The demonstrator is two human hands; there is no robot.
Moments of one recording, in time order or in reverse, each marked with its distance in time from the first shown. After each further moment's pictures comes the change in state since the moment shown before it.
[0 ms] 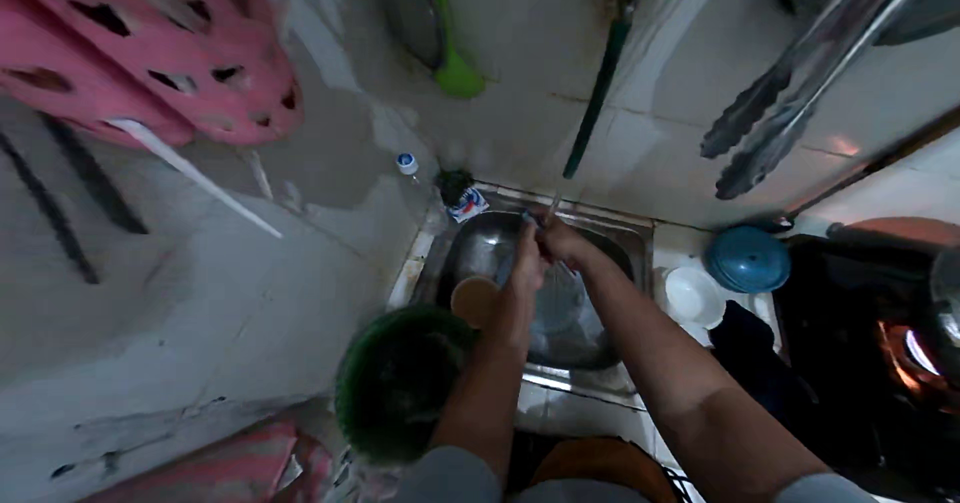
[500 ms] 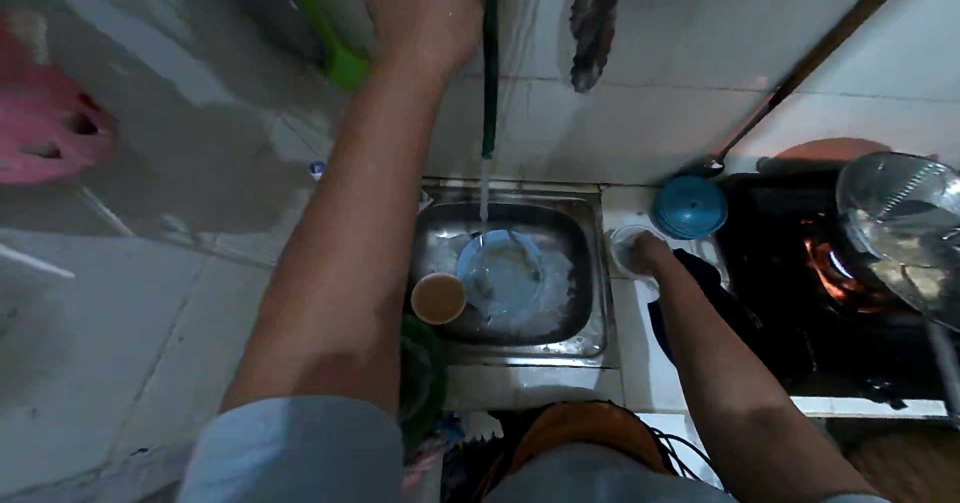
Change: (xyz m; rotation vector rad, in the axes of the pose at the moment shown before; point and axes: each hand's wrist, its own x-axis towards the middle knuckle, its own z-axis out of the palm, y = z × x) left_hand -0.016 0.230 0.110 1.396 0.242 1.347; right_hand -0.107 0.202 -0.161 -0.538 0.441 0.518
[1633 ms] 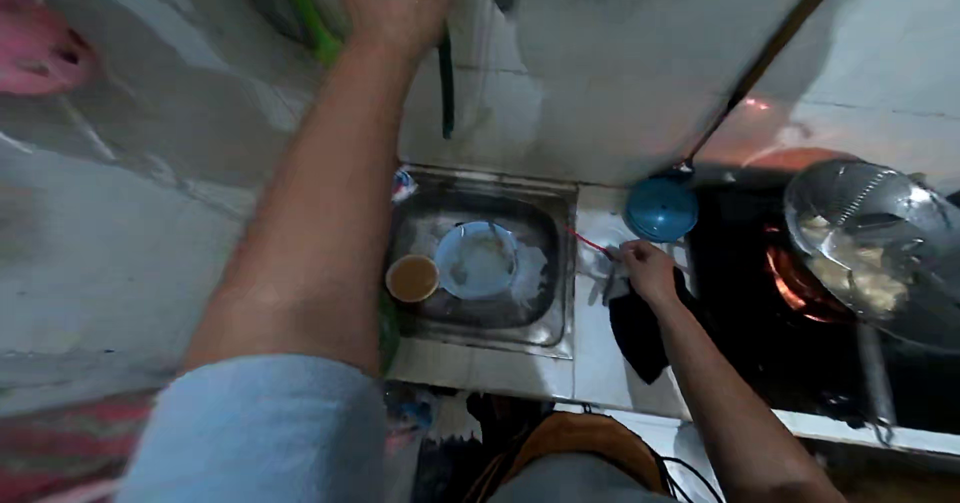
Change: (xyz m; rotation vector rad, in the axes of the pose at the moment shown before) left_hand -0.022 0.053 -0.020 -0.029 0.057 -0.062; right_hand -0.086 0.058 -0.037 0.451 0.165 -0.318
